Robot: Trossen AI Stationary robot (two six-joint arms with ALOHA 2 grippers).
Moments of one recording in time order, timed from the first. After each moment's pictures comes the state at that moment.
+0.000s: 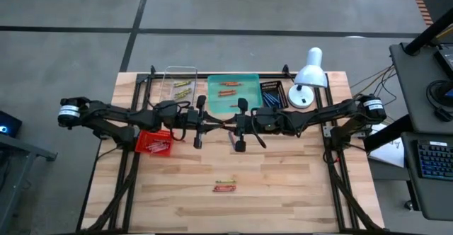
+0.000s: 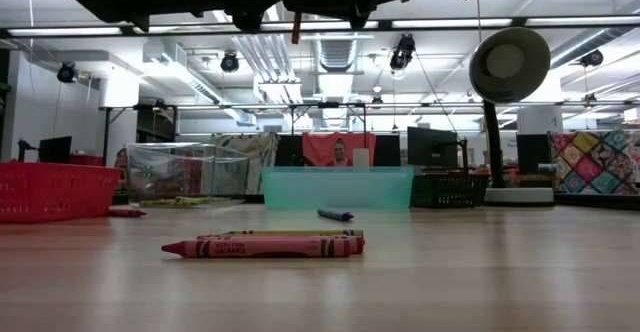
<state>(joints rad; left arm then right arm) 0.05 1.28 0.64 0.71 0.13 0.13 0.04 1.59 1.04 0.38 0.13 -0.21</state>
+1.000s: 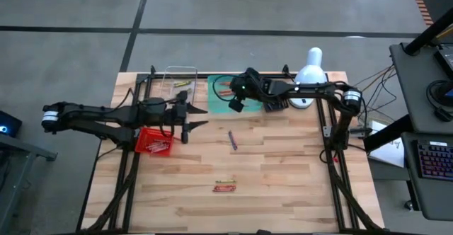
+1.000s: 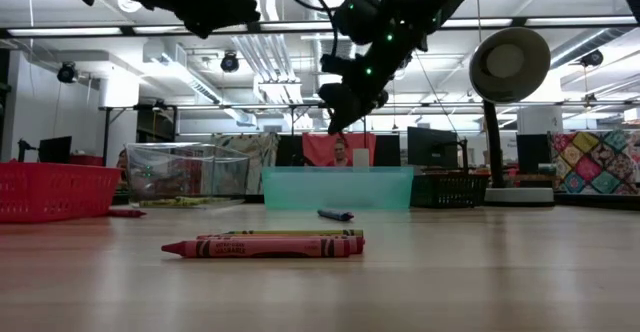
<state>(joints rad) 0.05 0.97 0.64 0.13 -0.07 0.12 -0.35 1.82 1.32 -0.22 0.31 -0.12</state>
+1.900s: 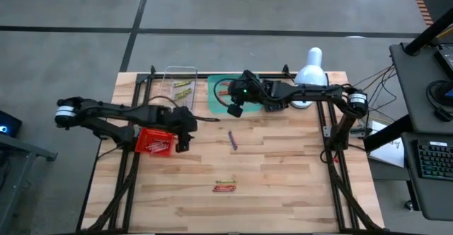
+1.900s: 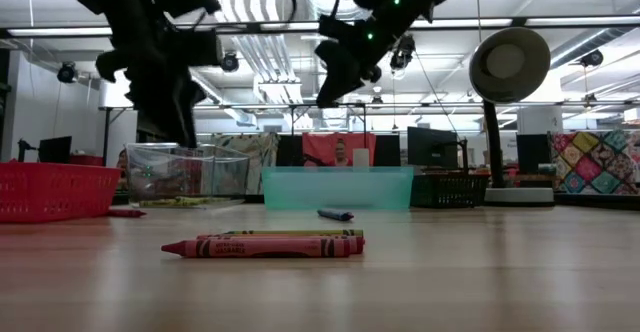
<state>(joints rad) 0.05 1.25 0.78 -0.62 -0.07 -0.02 -0.27 1.75 1.36 -0.27 0.25 -0.12</state>
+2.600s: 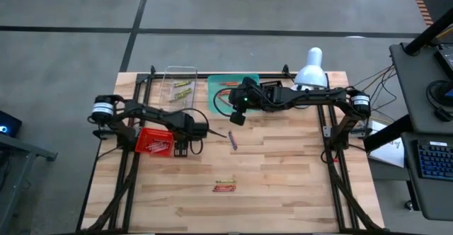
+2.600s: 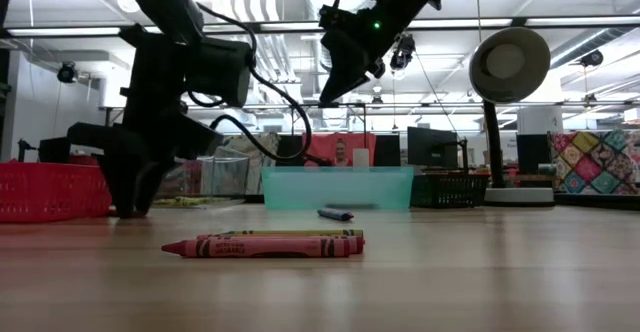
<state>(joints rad) 0.05 1.69 0.90 -0.90 -0.07 0.02 -0.20 1.72 1.35 -0.36 0.25 -0.08</state>
